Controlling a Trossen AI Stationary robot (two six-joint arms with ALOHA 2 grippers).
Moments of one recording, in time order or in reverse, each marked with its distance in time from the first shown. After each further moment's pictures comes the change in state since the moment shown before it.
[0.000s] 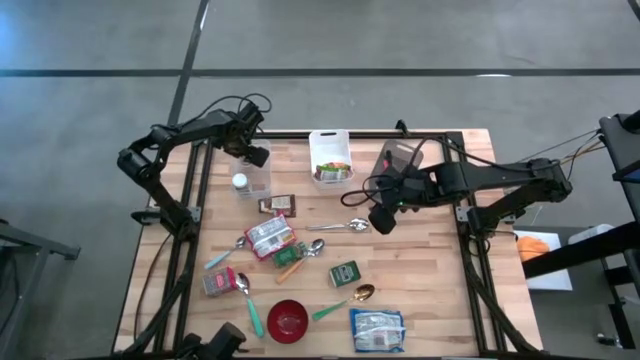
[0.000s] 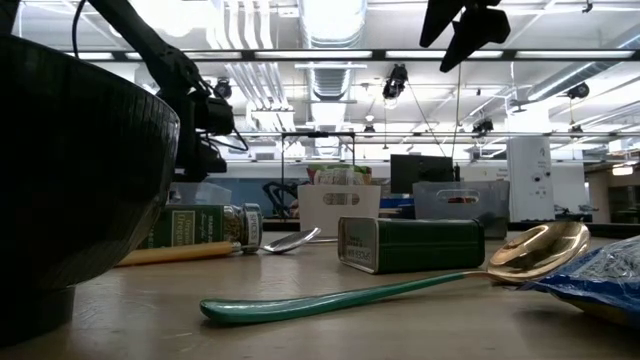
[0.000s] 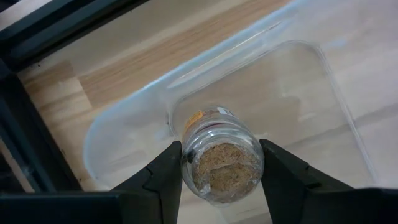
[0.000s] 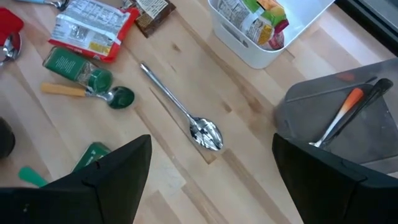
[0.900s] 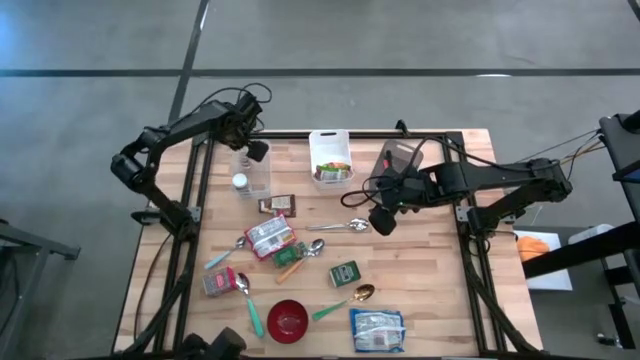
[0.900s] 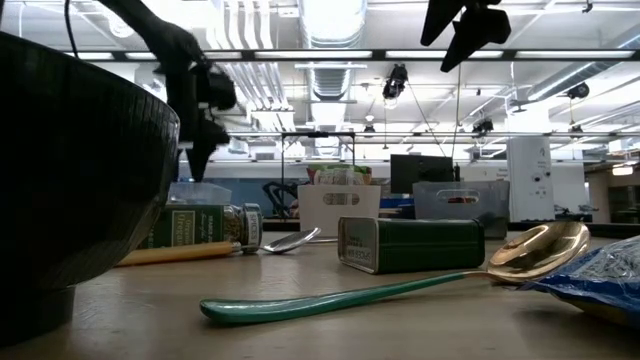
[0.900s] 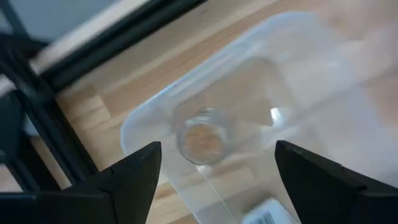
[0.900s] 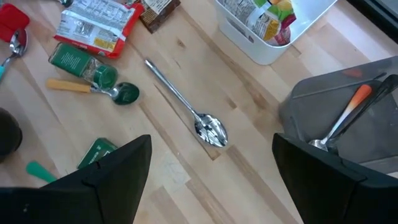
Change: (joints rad) left arm -0.037 -0.076 0.126 -0.146 0.015 0.064; right arm 0.004 0.000 0.000 0.000 -0.024 0.004
